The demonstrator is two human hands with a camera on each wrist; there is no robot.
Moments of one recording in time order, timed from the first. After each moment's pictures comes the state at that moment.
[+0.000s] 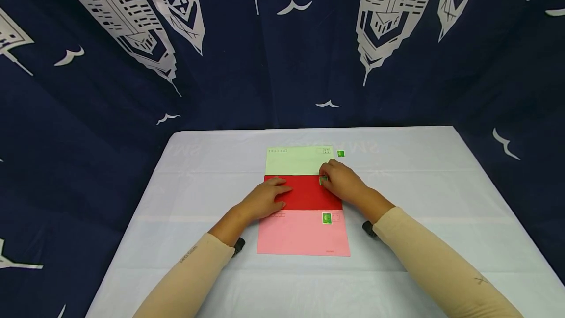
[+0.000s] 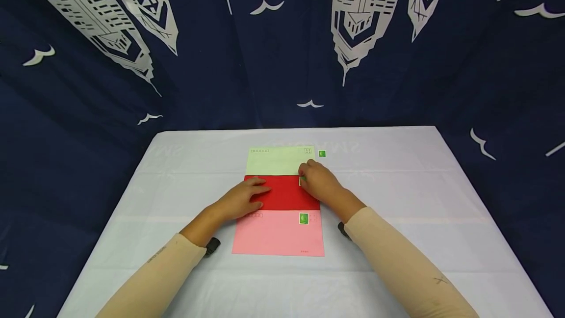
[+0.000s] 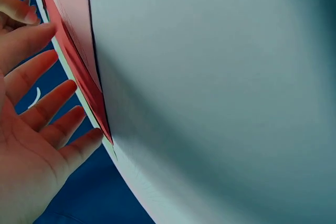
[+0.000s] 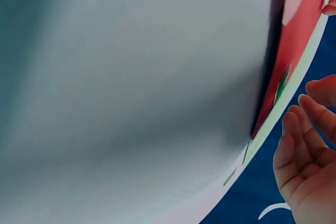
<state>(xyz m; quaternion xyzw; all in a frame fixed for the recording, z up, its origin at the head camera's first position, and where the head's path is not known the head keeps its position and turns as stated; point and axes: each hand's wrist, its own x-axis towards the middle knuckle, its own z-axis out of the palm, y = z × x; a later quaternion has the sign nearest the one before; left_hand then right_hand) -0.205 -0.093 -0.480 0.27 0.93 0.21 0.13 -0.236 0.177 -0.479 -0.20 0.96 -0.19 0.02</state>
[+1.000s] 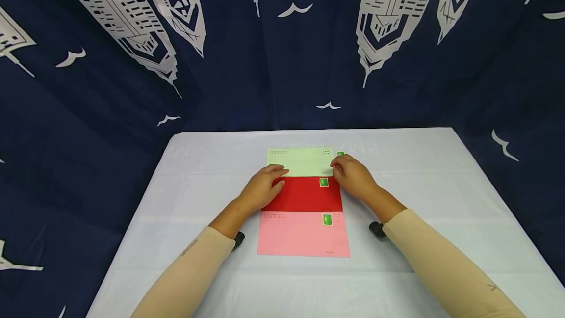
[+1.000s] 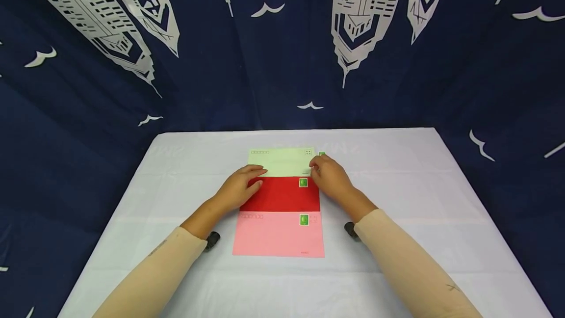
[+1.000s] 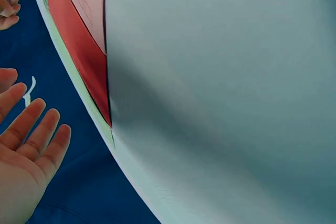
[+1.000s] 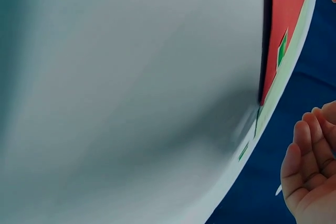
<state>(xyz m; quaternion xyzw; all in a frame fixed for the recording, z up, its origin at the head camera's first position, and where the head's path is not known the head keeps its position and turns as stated) -0.219 -0.091 -0.465 0.22 0.94 0.27 0.03 -0.235 0.198 -0.469 -0.11 0.96 -0.26 -0.01</state>
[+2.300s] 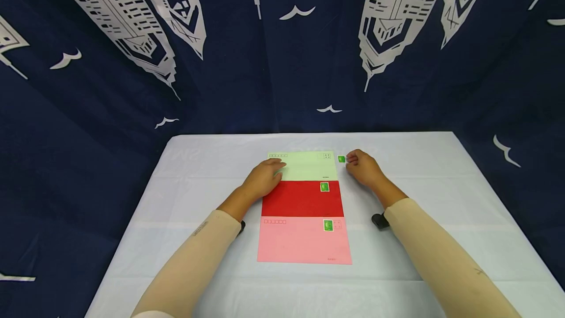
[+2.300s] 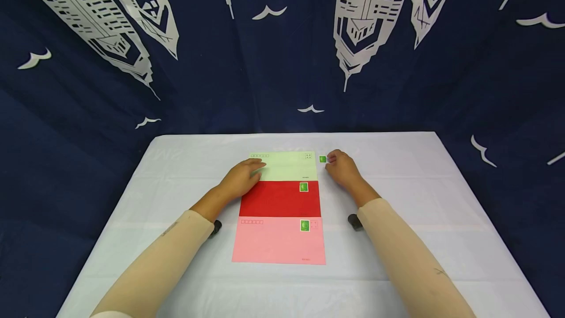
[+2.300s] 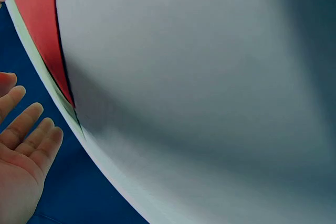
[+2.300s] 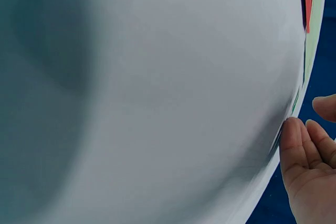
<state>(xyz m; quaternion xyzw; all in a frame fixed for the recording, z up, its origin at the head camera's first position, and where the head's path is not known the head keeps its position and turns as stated) -0.272 -0.090 -0.479 0.21 0.95 0.21 0.05 -0.285 0.236 -0.487 0.00 0.93 -0.37 0.05</state>
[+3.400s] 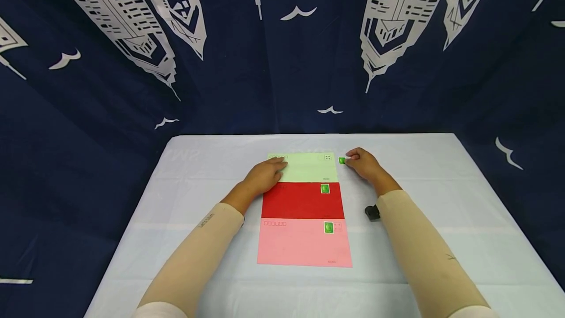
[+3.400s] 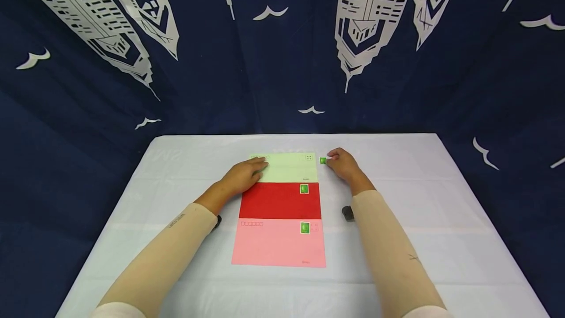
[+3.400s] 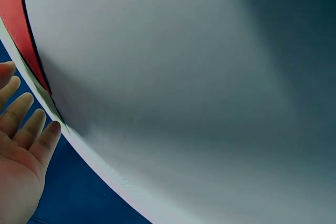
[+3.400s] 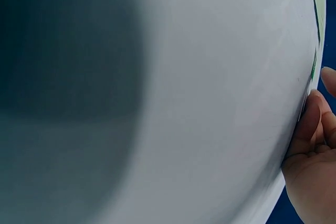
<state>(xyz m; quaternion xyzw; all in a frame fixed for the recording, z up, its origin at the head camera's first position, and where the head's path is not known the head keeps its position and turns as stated) -0.289 -0.090 -0.479 0.23 0.96 0.15 0.09 -0.314 0.242 -0.496 0.08 0.90 -0.42 0.12</state>
